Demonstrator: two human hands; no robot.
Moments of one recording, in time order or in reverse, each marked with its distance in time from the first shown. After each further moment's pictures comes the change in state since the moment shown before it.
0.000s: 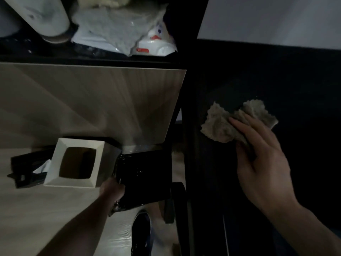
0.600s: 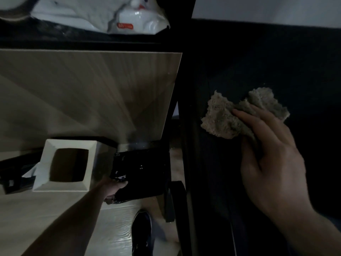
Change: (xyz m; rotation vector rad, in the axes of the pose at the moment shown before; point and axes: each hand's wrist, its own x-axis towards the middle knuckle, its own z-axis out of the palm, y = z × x) left_hand 0.077 -0.017 0.024 -0.306 -0.226 -0.072; right_hand -0.001 0.002 0.012 -0.046 0.055 0.005
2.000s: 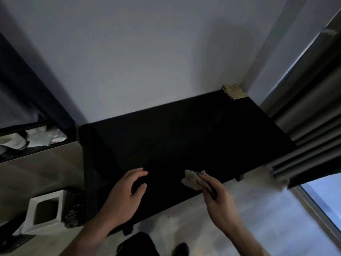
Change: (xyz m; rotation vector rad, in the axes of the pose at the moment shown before) left_hand -0.775 0.197 0.159 0.257 0.053 1.096; right_hand -0.254 0.158 -0.457 0.439 0.035 0.356
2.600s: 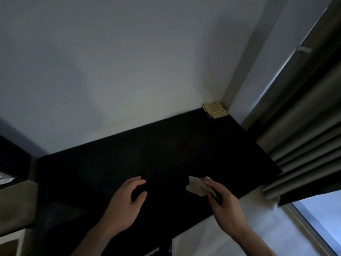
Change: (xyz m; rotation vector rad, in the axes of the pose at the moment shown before) left_hand 0.158 0.096 0.066 -0.040 -0.073 -0.052; right_hand 0.141 0.065 -0.129 -0.003 0.038 0.000
